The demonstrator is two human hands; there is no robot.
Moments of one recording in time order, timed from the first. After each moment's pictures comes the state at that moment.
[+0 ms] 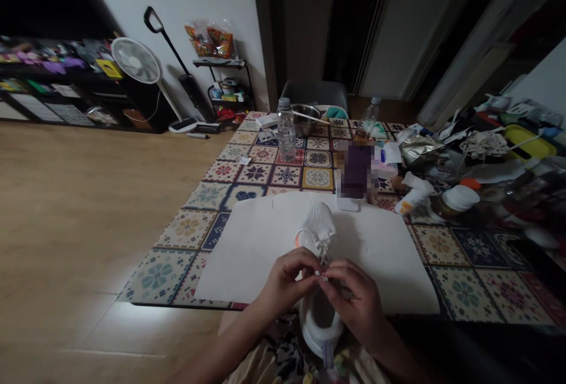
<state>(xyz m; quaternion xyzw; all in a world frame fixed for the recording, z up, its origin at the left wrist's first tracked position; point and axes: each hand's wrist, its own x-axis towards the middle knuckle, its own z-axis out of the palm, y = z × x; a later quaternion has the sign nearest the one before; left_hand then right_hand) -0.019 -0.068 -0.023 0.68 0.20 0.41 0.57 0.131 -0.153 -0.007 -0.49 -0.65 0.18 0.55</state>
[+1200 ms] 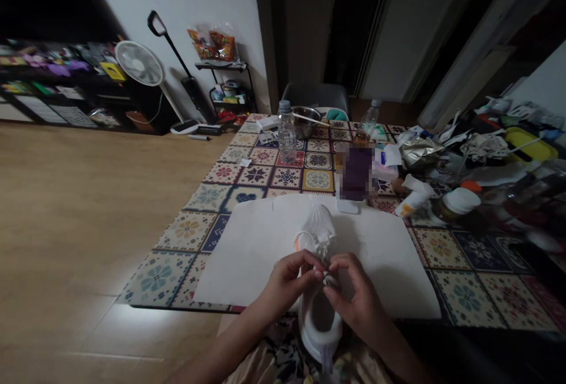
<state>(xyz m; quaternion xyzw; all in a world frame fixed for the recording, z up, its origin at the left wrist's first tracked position) -0.018 -0.068 -0.020 0.62 0.29 0.33 0.66 0.142 -0.155 -0.017 -0.55 -0.64 0.19 0.50</state>
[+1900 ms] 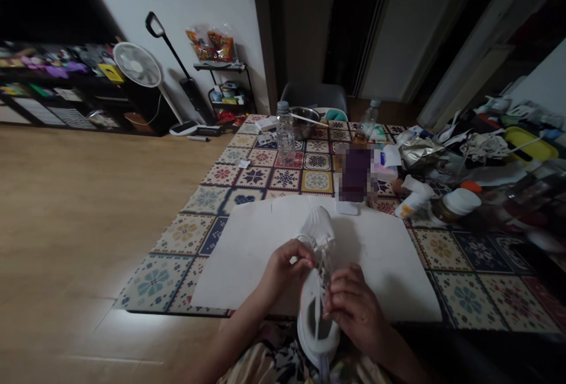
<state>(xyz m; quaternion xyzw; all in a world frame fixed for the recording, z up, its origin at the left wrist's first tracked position) -0.014 -0.043 -0.034 0.66 0.32 0.37 0.57 0.149 -0.157 -0.018 -0.45 -0.75 0.11 0.47</state>
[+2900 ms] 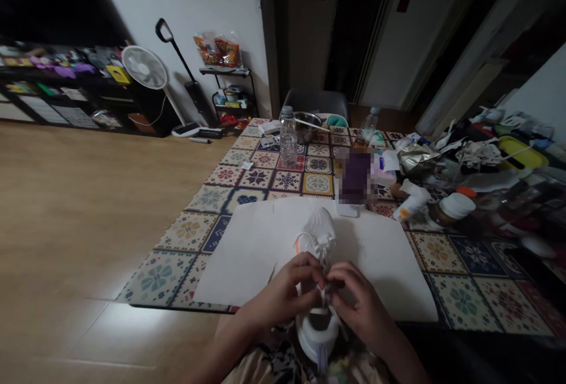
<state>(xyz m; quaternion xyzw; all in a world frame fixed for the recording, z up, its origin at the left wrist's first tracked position) -0.029 -0.070 -0.008 0.77 0.18 0.27 0.55 0.152 -0.161 -0.016 -0.53 -0.68 0.25 0.44</state>
